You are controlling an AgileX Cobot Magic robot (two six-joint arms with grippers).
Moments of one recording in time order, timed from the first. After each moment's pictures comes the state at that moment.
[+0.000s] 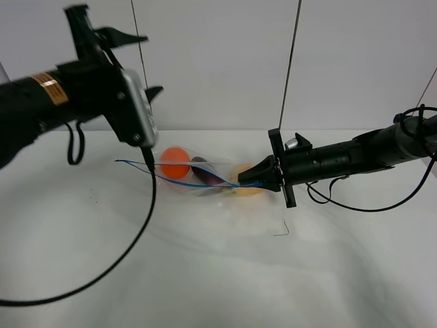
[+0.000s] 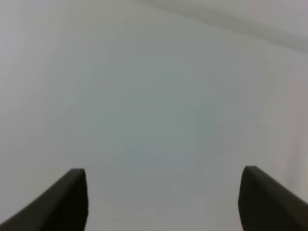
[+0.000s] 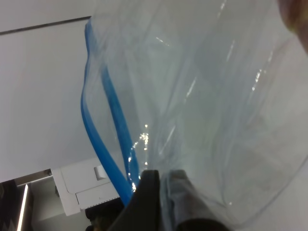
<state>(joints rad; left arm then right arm) -0.49 1.39 -0.76 0.27 -0.57 1.08 0.11 2.10 -1.11 1.51 1.20 -0.78</state>
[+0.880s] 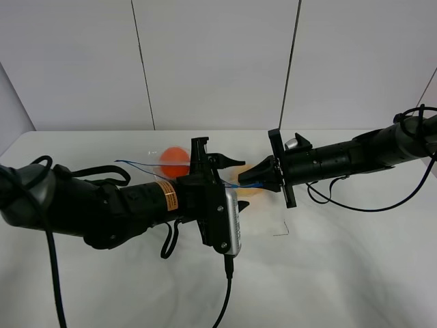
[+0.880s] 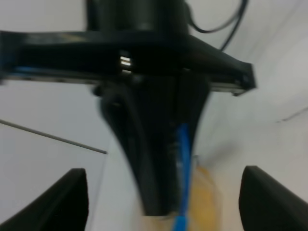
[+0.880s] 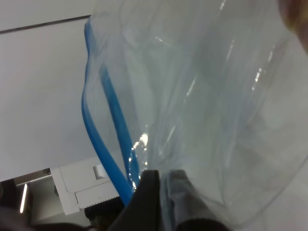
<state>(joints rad) -0.75 1.82 -0.73 0.27 -0.80 0.87 0.11 2.10 -1.11 1.50 1.20 -0.78</state>
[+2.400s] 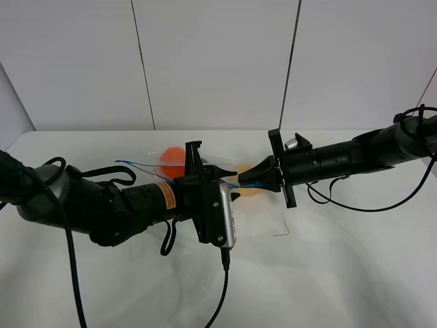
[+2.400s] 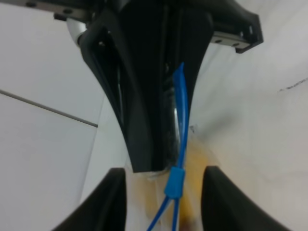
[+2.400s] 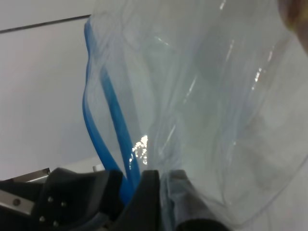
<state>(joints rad) -0.71 1.87 -0.74 0.26 -0.83 0.85 0.11 2.10 -1.11 1.50 1.20 -0.78</state>
